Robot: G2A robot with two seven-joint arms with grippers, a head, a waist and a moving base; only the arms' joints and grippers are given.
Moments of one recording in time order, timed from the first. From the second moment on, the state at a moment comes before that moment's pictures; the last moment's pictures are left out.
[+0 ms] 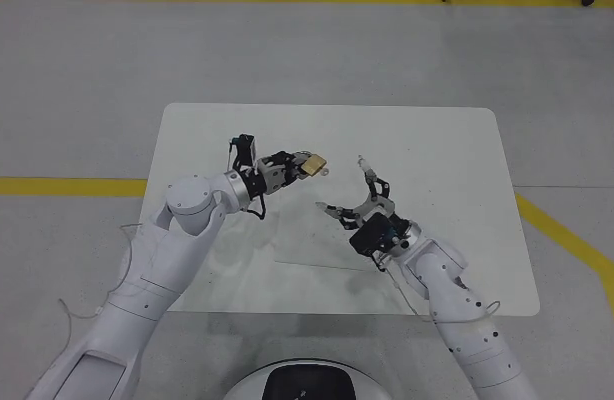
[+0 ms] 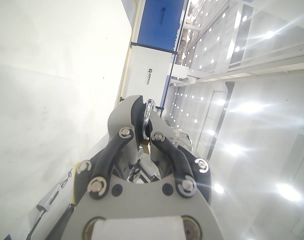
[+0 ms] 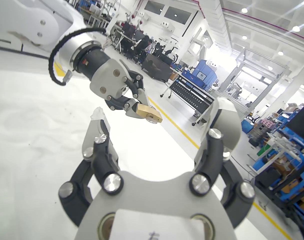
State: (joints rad) left arm 0.89 -1.29 -1.08 -1.33 -0.48 0.21 -0.63; right arm -1.30 -1.20 1.21 -1.64 -1.88 -0.27 -0.53
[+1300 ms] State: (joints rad) left arm 0.94 -1.28 -1.09 -1.37 -0.37 0.18 -0.65; right arm -1.25 -1.19 1.15 -1.64 -2.13 -0.26 -0.37
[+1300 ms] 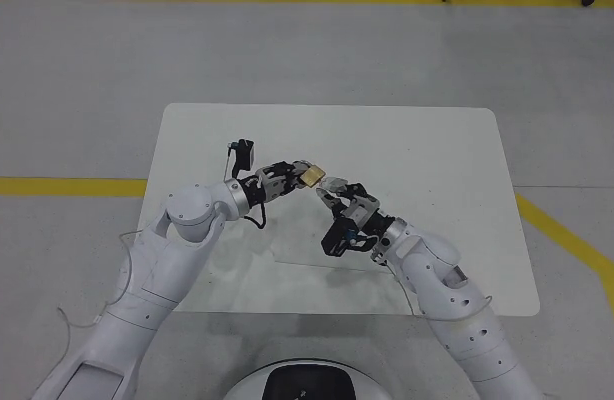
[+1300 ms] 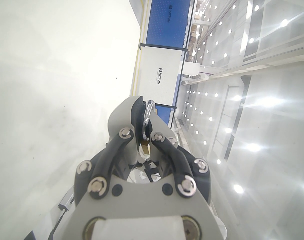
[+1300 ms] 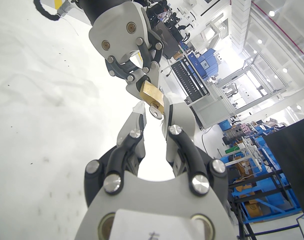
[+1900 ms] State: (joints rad) left arm 0.94 -1.28 -1.10 -1.37 -0.33 0.15 -0.68; right arm -1.24 -1.21 1.16 -1.61 -1.86 -0.36 -0.30
